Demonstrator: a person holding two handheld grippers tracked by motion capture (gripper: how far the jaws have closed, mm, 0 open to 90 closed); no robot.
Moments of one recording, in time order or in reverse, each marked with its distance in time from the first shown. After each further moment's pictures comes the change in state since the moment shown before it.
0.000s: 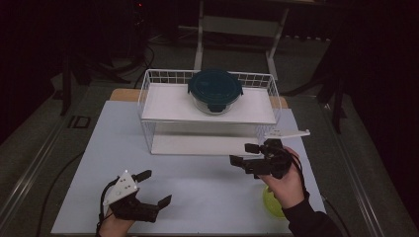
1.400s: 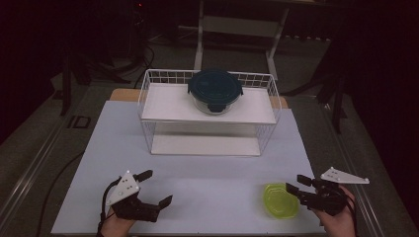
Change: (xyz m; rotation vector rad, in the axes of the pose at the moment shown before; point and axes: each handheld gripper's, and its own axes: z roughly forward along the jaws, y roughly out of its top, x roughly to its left) left arm 0.002 -0.004 0.004 0.011 -0.001 0.021; right arm -0.081 -0.127 -0.092 -0.015 -0.250 0.031
